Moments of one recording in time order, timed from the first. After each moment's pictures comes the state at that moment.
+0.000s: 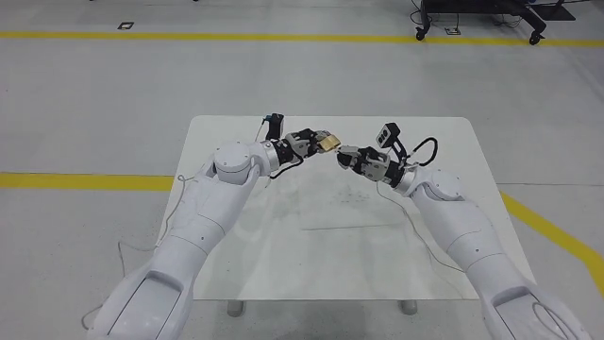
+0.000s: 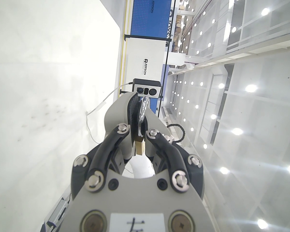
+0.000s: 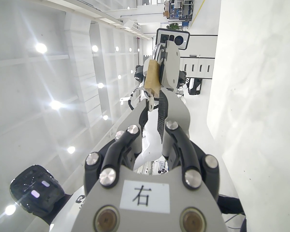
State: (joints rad) left arm 0.75 -1.48 -0.99 -0.84 -0.39 0.05 -0.76; right arm -0.94 -1.22 1.08 -0.86 0.77 -0.26 1.09
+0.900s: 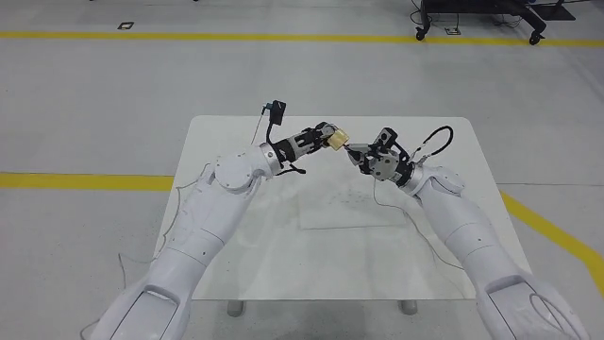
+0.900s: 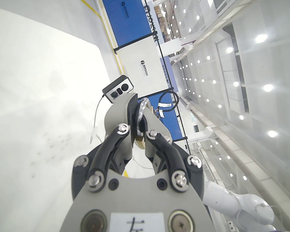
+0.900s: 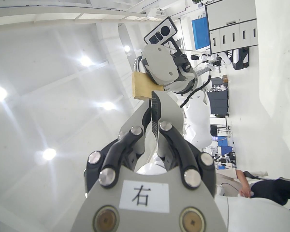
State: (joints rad) left arm 0.83 -1.46 -1.01 -0.99 -0.15 -0.35 -0.66; right arm -0.87 -1.26 1.10 -0.68 1.01 0.01 1.35
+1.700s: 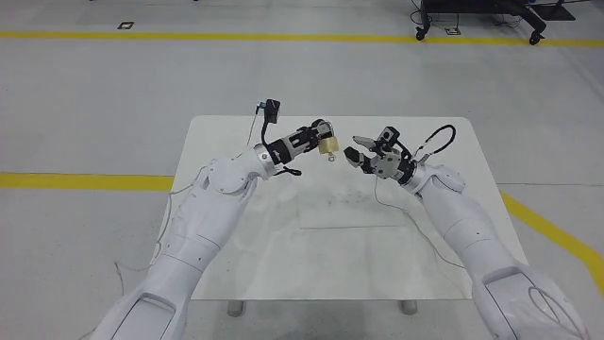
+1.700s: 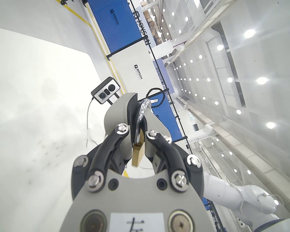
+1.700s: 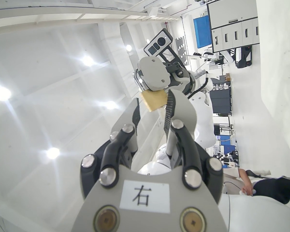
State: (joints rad) left arm 0.87 -1.44 -1.05 -1.05 -0.19 -0.35 -0.69; right arm -0.82 -1.28 1.11 -0.57 1.00 -0.04 1.38
